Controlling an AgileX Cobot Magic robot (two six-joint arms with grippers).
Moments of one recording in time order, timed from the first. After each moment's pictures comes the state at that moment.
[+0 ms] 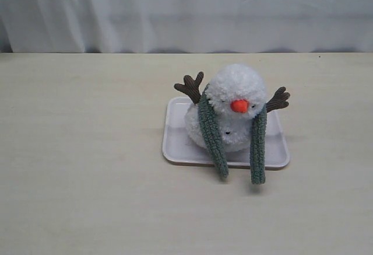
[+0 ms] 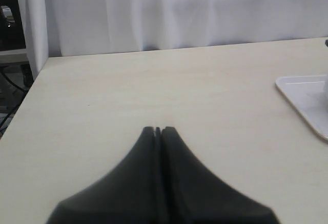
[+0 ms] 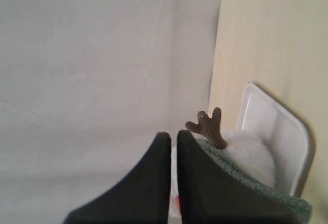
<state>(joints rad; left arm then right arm) -0.09 0.00 0.00 0.02 0.31 0.03 -0.04 0.00 0.00 0.01 0.24 1.48</state>
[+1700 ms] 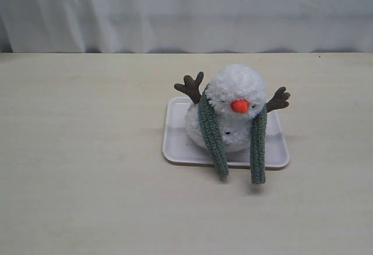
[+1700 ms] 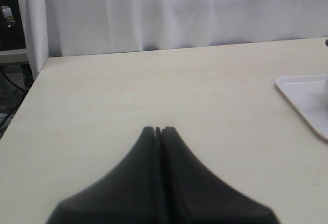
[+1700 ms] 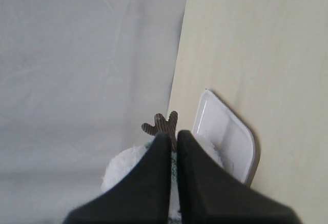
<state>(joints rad) -0.09 0.00 0.00 0.02 0.31 0.03 -0.04 0.00 0.00 -0.05 0.34 1.41</state>
